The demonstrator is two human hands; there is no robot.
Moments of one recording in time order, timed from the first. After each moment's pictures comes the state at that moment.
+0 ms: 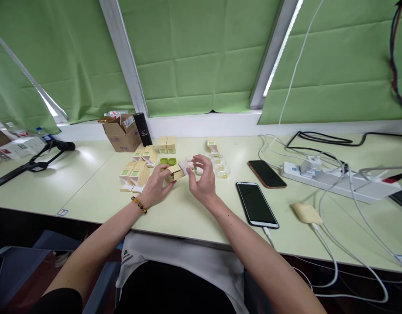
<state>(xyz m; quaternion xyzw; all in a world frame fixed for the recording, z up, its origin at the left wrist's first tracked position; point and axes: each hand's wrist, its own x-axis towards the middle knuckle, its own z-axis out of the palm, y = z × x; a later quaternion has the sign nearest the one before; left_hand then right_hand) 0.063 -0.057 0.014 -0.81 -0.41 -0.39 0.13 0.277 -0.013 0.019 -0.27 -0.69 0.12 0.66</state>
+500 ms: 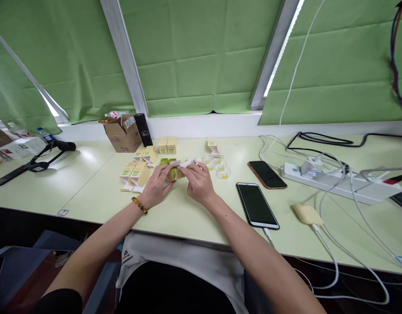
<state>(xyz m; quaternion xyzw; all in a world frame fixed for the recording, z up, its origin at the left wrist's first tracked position) 0.067 -0.060 0.017 -0.81 -0.43 -0.38 0.14 0.286 -0.001 0.012 -0.23 -0.83 -0.03 0.50</state>
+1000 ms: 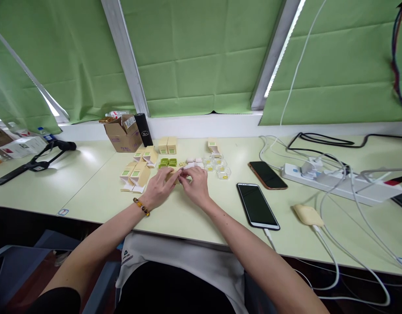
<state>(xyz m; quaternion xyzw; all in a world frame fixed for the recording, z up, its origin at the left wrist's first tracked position) 0.068 -0.057 0.008 -0.82 -0.40 -0.31 0.25 0.265 -0.015 0.013 -0.35 -0.77 0.13 0.52</state>
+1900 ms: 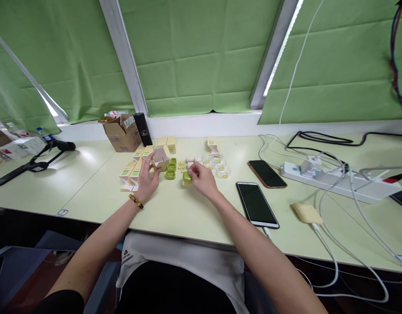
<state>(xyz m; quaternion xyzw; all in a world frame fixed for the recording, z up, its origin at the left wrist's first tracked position) 0.045 -0.044 0.018 -0.69 -0.47 -0.56 0.04 0.291 0.009 0.018 -0.41 -0.73 0.32 0.45</state>
